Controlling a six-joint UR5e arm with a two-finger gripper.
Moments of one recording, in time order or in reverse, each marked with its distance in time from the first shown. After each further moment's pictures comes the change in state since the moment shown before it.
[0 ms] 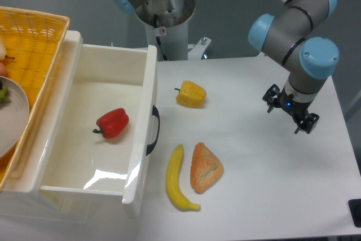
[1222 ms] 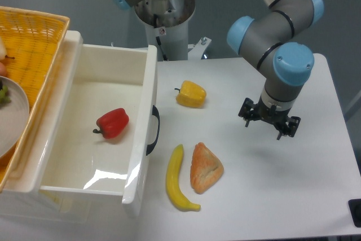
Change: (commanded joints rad) arm -0.124 0.063 -0.002 -0.076 -0.072 -0.635
